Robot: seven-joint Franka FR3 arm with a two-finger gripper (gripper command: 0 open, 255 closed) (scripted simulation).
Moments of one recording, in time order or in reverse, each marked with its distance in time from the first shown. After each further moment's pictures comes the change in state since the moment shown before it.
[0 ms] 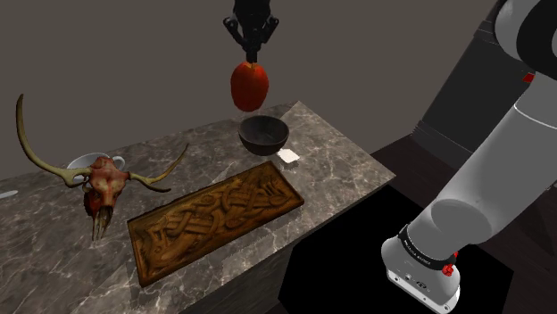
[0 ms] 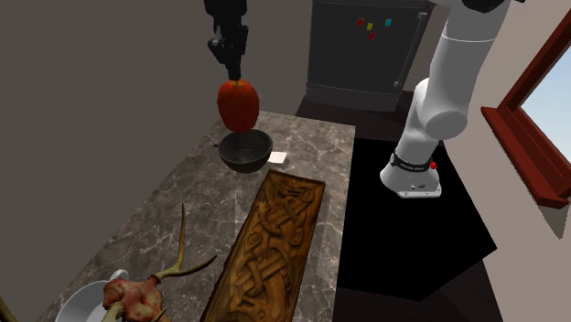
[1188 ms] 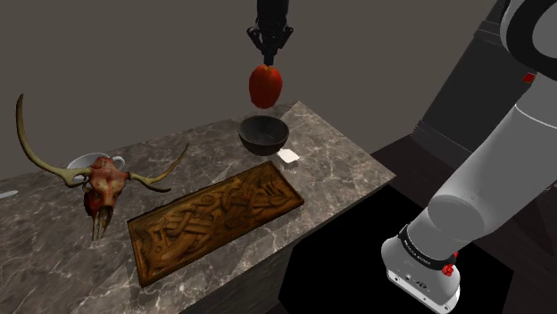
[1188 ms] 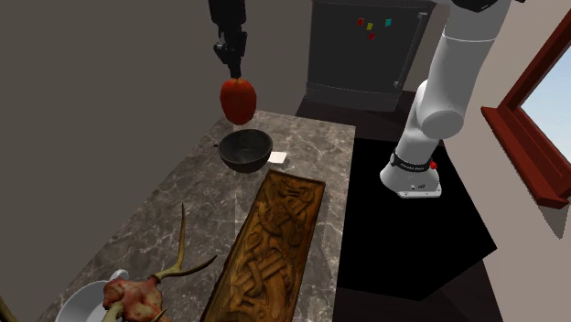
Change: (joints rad) arm -0.088 -0.006 -0.069 -0.089 0.012 0.089 -0.155
